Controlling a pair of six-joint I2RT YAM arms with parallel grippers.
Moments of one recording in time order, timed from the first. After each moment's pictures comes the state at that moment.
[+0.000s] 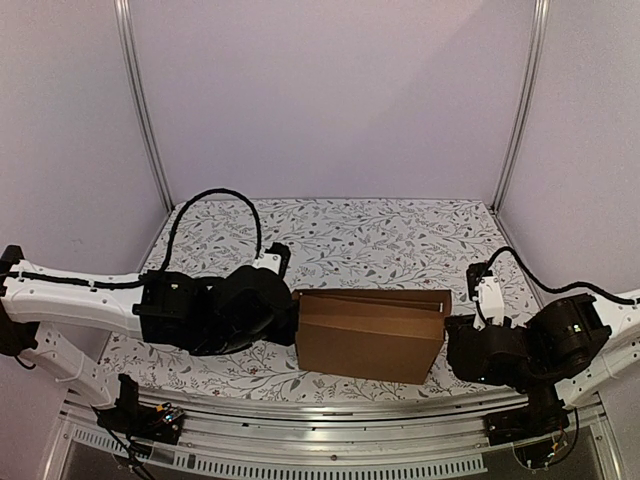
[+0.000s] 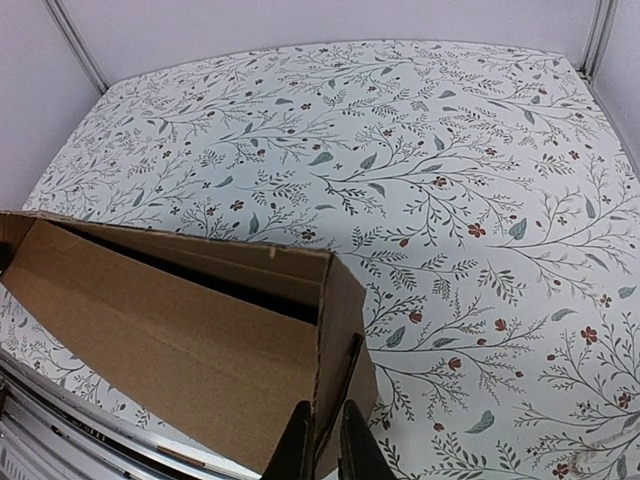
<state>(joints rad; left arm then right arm) -1.34 1.37 1.03 -0.49 -0.59 -0.85 1.56 1.03 0.87 -0.95 0.95 1.25</state>
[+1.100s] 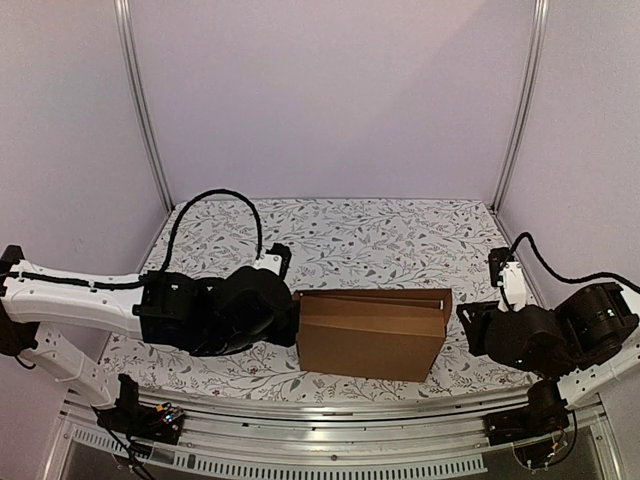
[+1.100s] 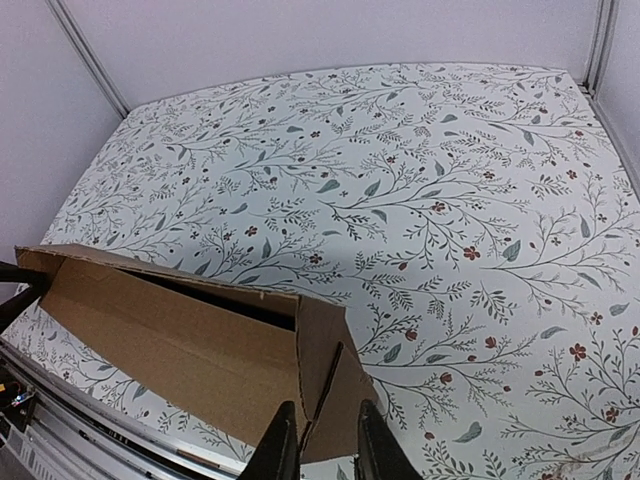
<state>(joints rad) -1.35 1.37 1.03 -0.49 -0.58 -0.85 1.57 0.92 0.90 -1.01 0.96 1.22</state>
